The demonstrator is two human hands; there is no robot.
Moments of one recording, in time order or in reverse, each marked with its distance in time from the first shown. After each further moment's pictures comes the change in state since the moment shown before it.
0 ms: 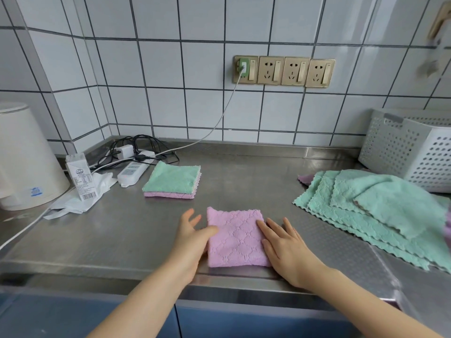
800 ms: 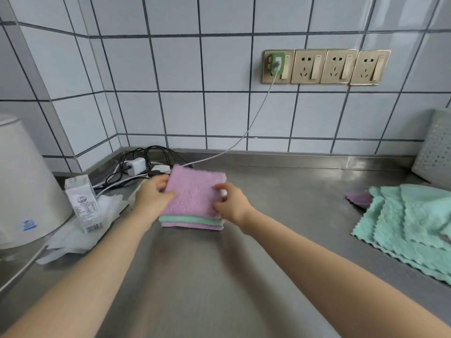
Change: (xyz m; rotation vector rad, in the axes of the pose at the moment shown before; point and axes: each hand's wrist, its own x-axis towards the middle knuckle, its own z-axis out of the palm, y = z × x) left_hand 0.213 0.072 -0.126 0.486 0.215 0.369; right_hand 0.248 -0.128 -0.014 0.948 0.082 0.181
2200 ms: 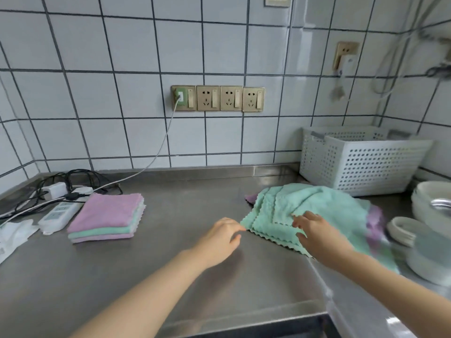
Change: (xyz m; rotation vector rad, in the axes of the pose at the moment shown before) left_hand -0.194 0.124 0.232 0.393 -0.618 0.787; right_hand -0.234 0.132 -0.310 -0.975 0.273 0.059
